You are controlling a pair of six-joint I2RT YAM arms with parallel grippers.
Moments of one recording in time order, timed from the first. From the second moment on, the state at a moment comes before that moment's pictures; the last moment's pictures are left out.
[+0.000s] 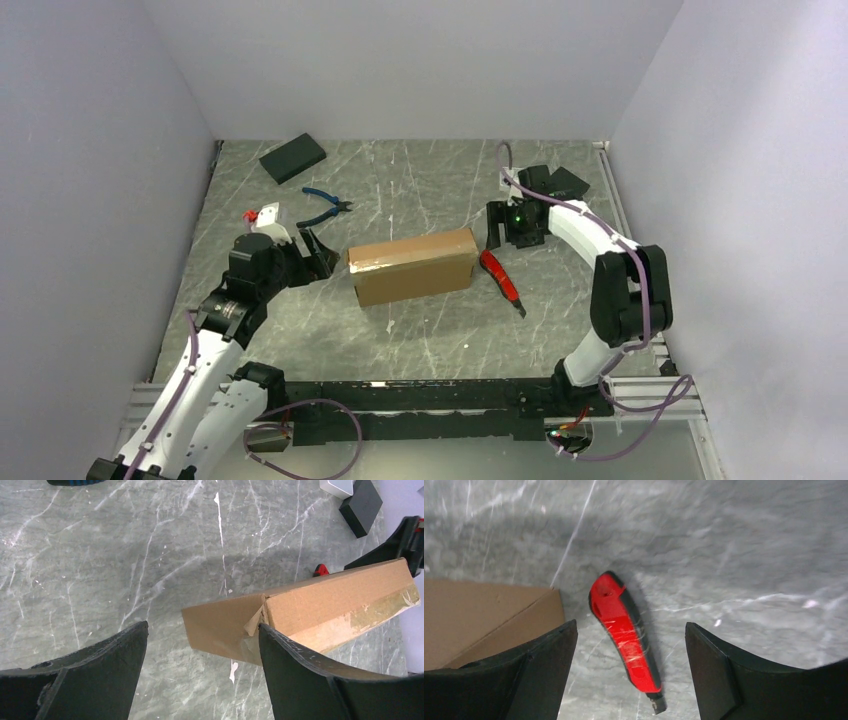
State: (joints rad) left arm -0.26 0.69 0.65 -0.42 0.09 -0.52; right arm 0.19 1.63 1.15 -0.59 -0.15 0.13
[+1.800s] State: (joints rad) left arm -0.26 0.82 0.83 -0.32 0.38 -0.51; right arm 0.34 0.82 0.89 -0.08 -0.21 0.06
